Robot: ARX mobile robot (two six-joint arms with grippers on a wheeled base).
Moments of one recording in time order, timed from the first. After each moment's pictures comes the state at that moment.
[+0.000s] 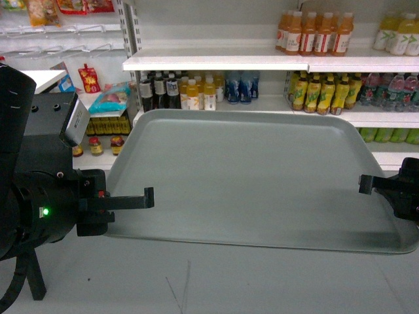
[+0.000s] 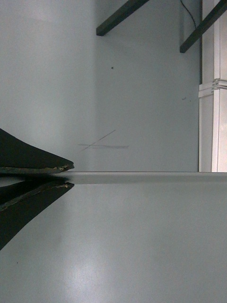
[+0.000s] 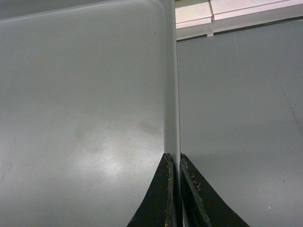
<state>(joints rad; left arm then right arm) -0.36 1.64 0.60 0.40 -0.27 -0.26 0.14 1.75 0.61 0.58 0.00 0.26</state>
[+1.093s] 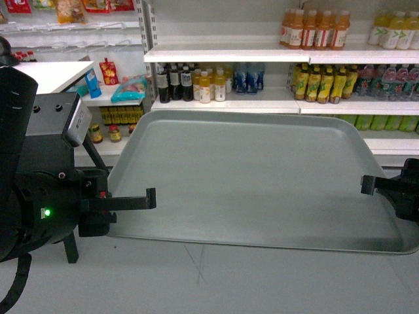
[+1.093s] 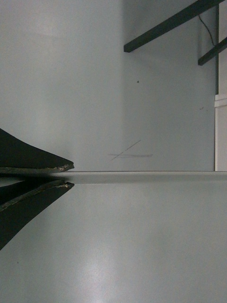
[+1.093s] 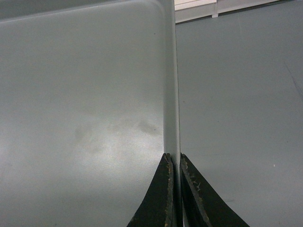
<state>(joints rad) -0.36 1.64 0.60 0.40 -0.27 -0.26 0.13 1.75 0.61 0.58 0.00 0.26</state>
